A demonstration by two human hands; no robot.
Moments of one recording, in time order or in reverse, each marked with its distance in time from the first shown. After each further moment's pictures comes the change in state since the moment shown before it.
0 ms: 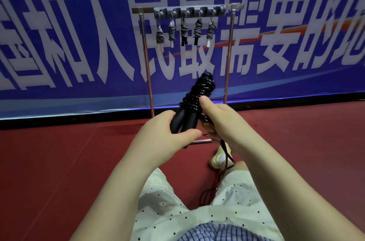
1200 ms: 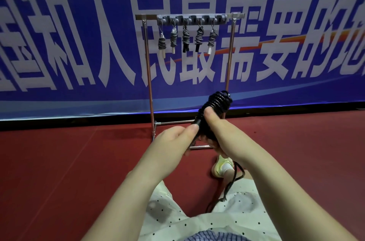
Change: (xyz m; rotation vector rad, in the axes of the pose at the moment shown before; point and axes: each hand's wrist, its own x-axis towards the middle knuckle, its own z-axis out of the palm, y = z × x) left_hand -0.003 -0.002 0.012 -0.214 -0.086 -0.079; right_hand -0.012 0.018 -0.011 -0.020 -0.100 0.029
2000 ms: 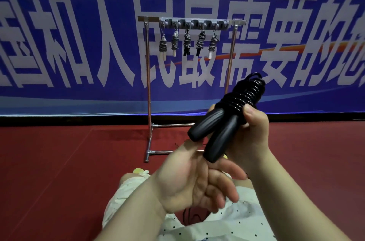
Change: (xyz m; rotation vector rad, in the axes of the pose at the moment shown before) left_hand -0.011 0.009 0.016 -0.843 -0.939 -0.198; right_hand -0.006 -0.021 -0.002 0.710 -0.130 -0.336
